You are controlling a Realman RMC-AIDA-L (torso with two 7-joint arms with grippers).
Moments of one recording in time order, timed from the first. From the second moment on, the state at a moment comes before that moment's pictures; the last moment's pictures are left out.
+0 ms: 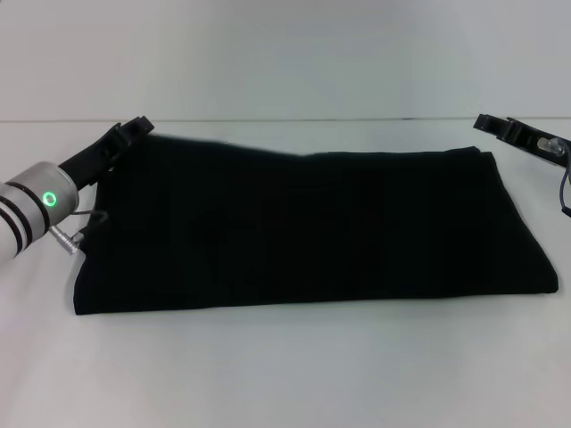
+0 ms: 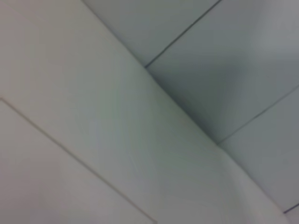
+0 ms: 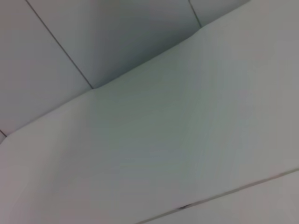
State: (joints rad) left arm -0.74 -2.12 0.19 0.32 1.84 0.78 -1.78; right arm 0.79 2.08 -0.35 -0.40 -2.02 -0.66 1.82
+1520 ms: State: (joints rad) left arm -0.36 -1.95 0.40 0.49 2.12 1.49 -2.46; right arm 0.48 2.09 -0.59 -0.34 -1.86 -1.41 0.81
